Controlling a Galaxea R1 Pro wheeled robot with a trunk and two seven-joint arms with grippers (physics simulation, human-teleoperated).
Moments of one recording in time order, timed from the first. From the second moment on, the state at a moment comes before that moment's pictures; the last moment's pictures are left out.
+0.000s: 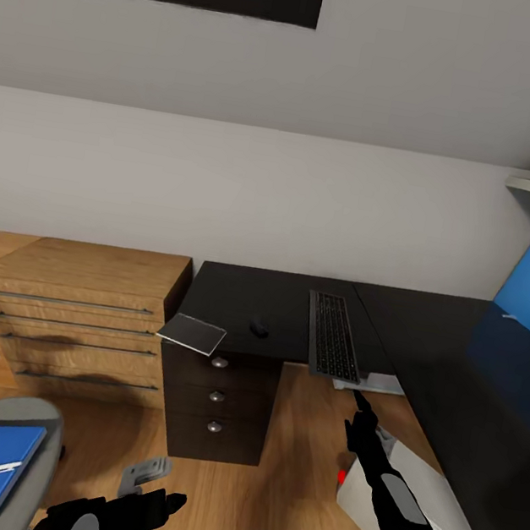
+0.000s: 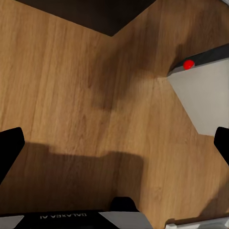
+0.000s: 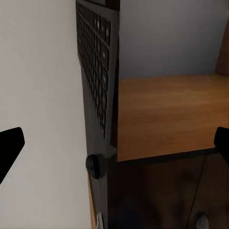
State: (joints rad) left arm 0.00 -0.10 -0.05 -1.50 0.55 0.85 0.19; right arm -0.58 -0.06 -0.16 -0.50 -1.42 0.17 0.41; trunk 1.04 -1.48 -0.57
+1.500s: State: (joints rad) left arm 0.00 -0.10 -0.05 -1.46 0.54 0.85 0.19; right arm -0.58 -0.06 -0.11 -0.58 -1.35 0.10 0.40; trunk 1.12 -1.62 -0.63
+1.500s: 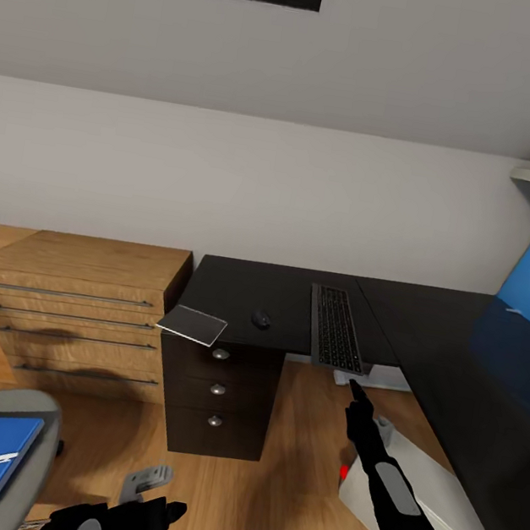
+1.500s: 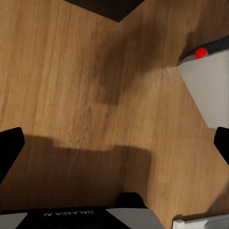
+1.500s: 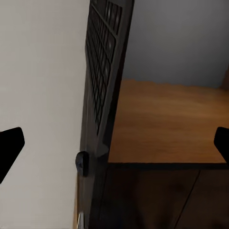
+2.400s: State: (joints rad) left arm 0.00 -0.10 -0.06 -1.45 0.54 0.85 0.19; right arm -0.58 -0.05 -0.12 -0.57 -1.35 0.10 0.39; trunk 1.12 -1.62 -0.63
